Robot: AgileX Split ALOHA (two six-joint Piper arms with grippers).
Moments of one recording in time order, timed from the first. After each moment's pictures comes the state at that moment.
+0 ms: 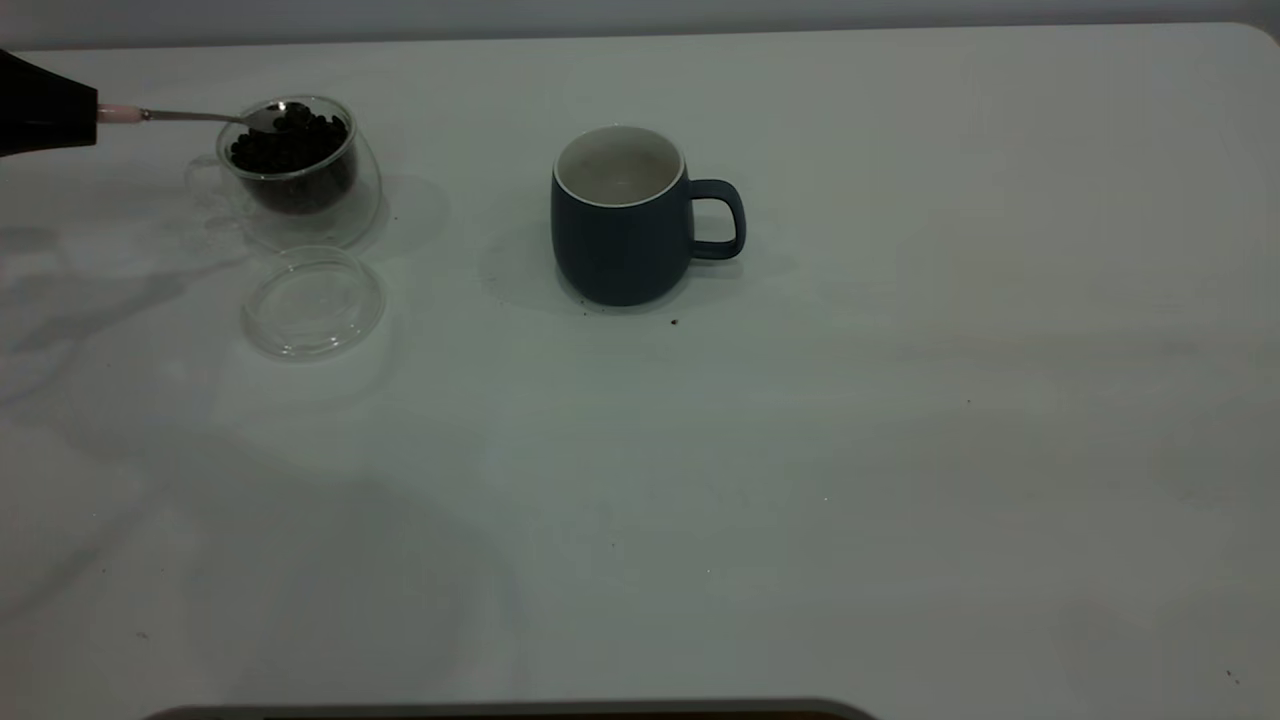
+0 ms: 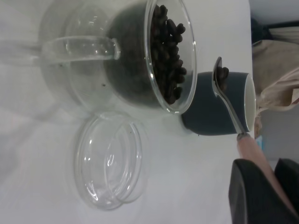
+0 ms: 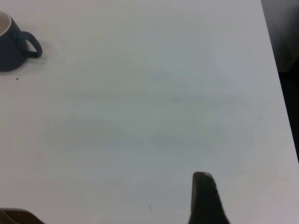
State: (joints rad) left arm 0.49 2.41 -1.42 -1.23 1.14 1.14; right arm 0.05 0.03 -0.47 -0.02 1.13 0.00
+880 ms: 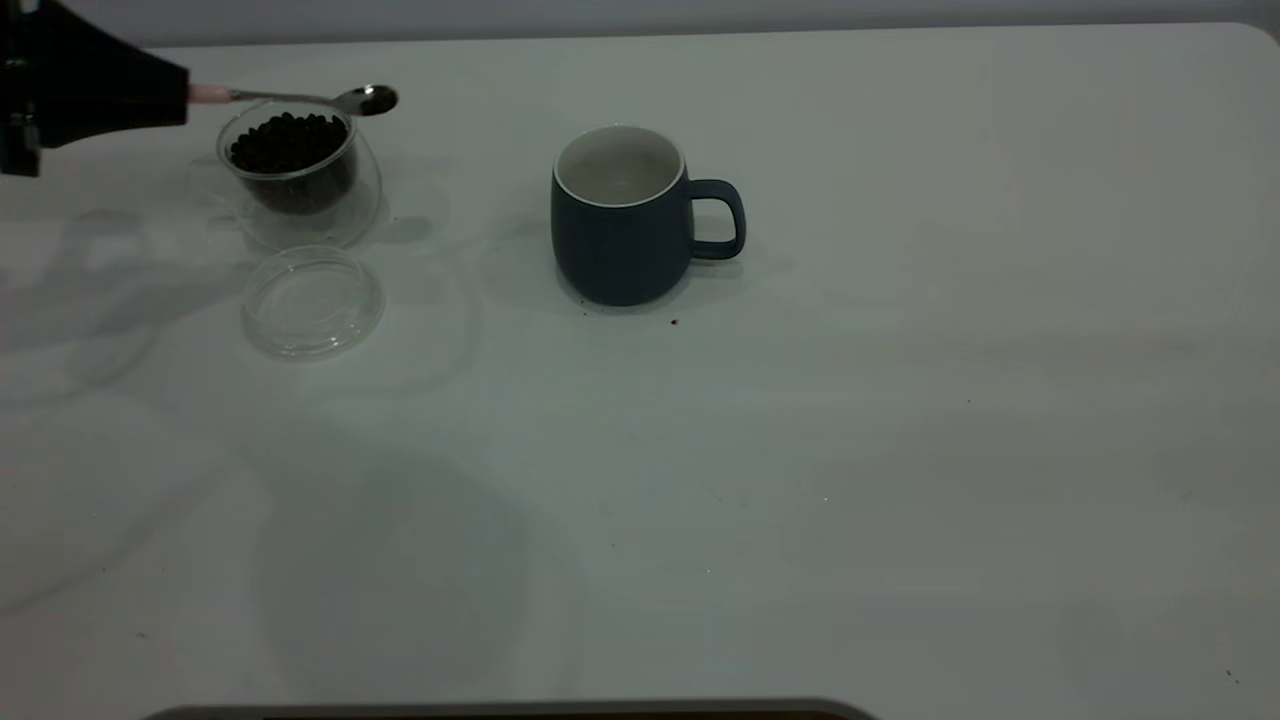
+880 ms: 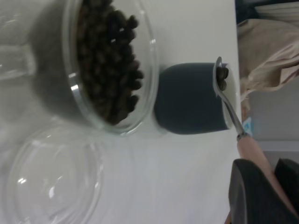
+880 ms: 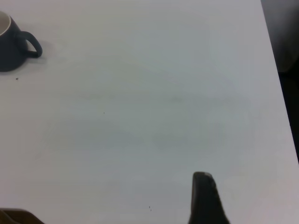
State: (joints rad) left arm 0.36 2.41 -1.43 -1.28 1.15 1.14; right arm 0.05 0.03 -0.47 -0.02 1.13 0.00
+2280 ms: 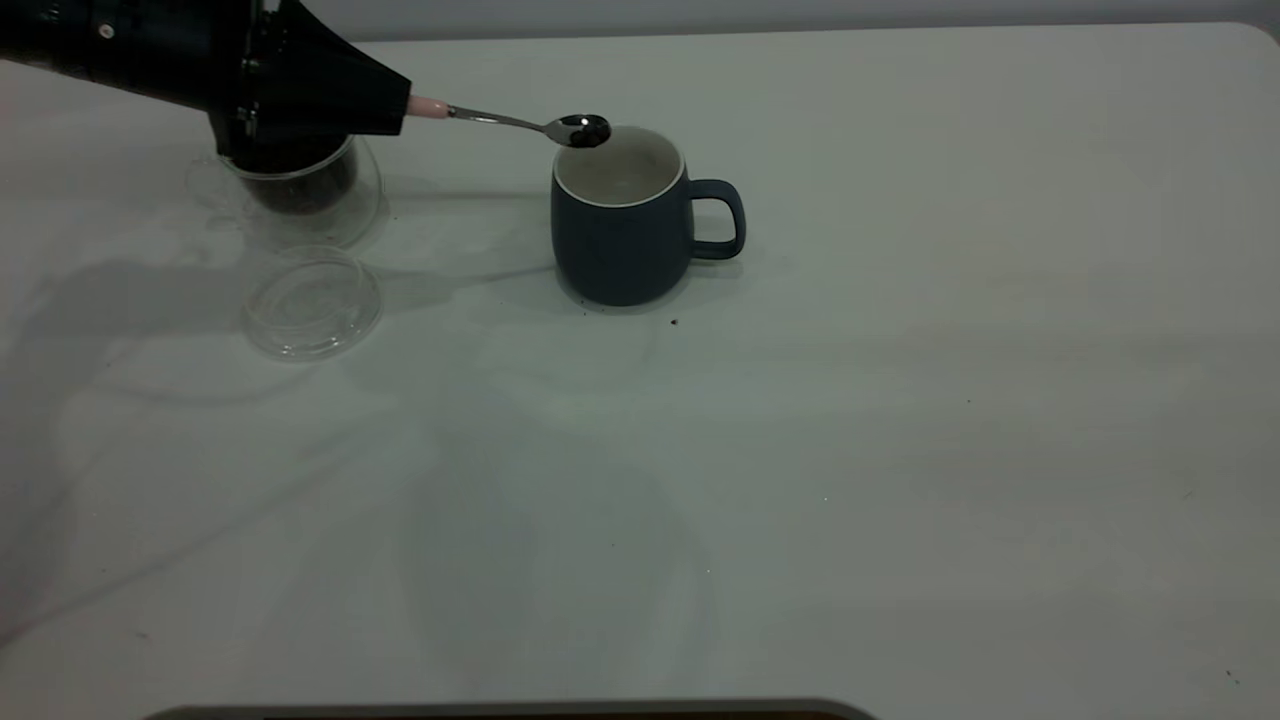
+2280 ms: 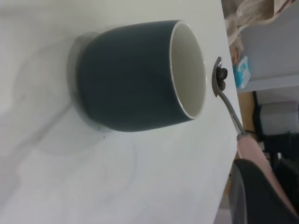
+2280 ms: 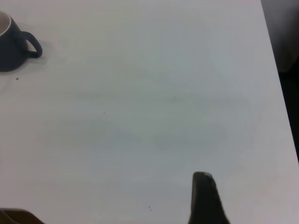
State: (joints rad) left arm 0.08 2.41 -1.43 -1.32 1.08 1.19; right arm 0.05 0.03 -0.47 -0.02 1.13 0.00
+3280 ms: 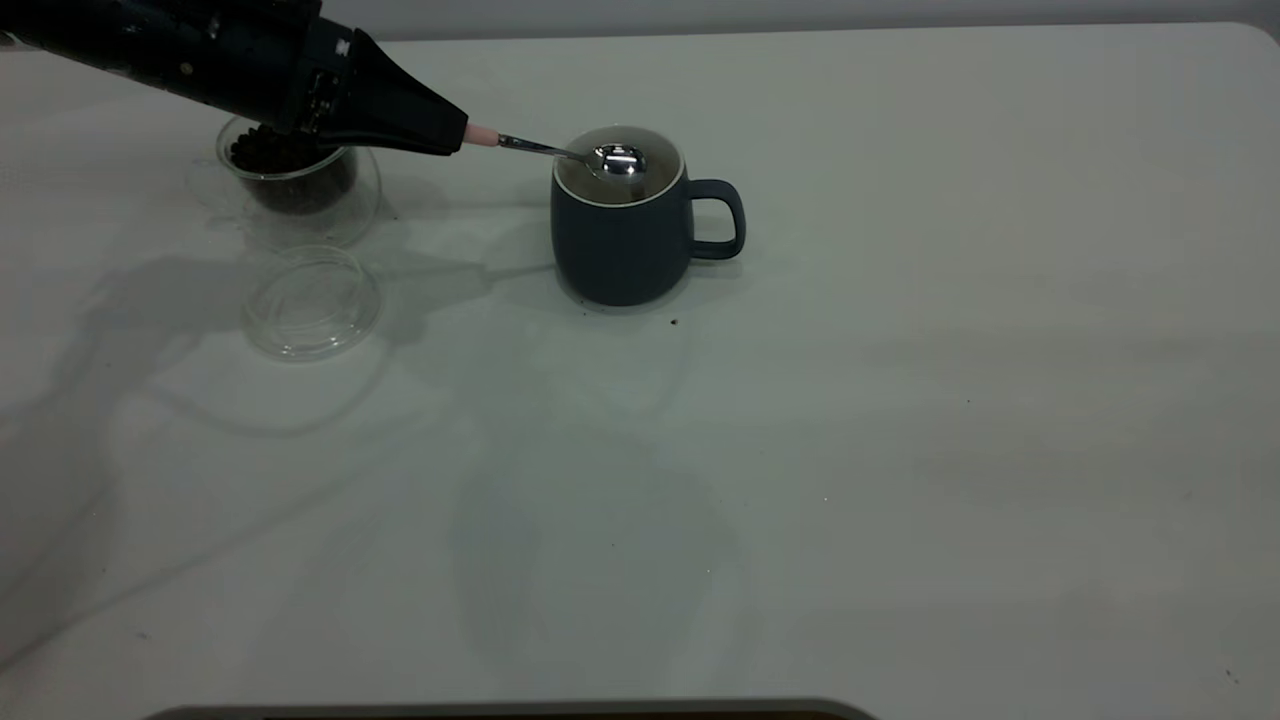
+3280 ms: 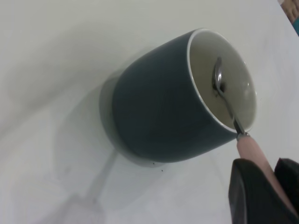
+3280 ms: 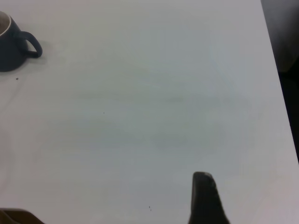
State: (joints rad) left arm 0.00 2.41 -1.43 -1.33 0.92 1.56; right arm 0.05 0.03 -0.47 -0.02 1.13 0.00
